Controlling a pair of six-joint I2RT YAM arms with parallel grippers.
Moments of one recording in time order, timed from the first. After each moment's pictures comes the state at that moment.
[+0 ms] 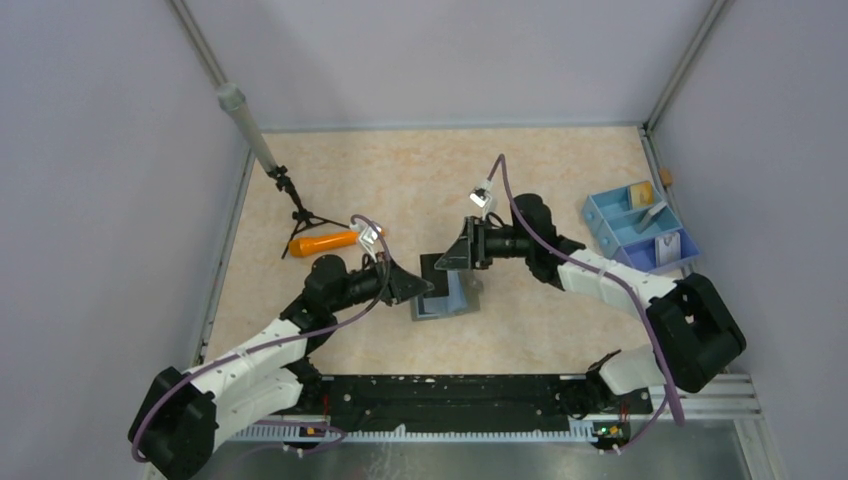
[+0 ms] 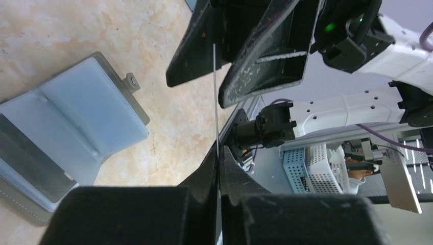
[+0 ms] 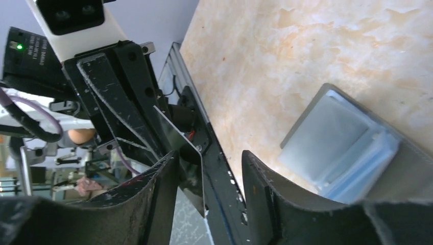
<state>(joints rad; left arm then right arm) -0.60 0.91 0.32 0.47 0.56 -0.96 0.60 1.40 0.79 0.21 -0.75 0.73</state>
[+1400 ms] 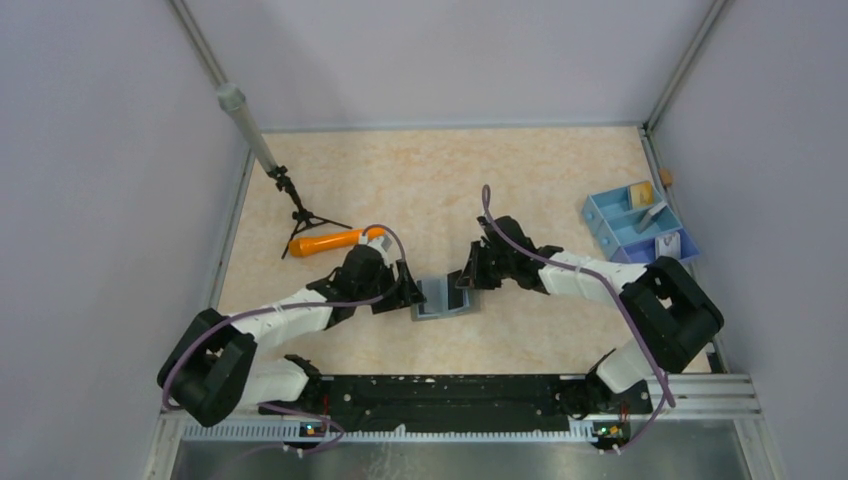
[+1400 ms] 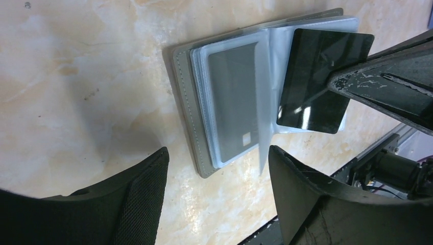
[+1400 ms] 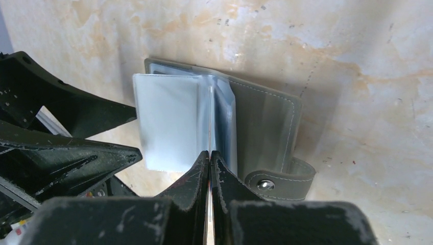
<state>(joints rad) -0.60 1.22 0.46 0.00 0.23 -0.79 0.70 1.51 0.76 -0.05 -0.25 0.75</state>
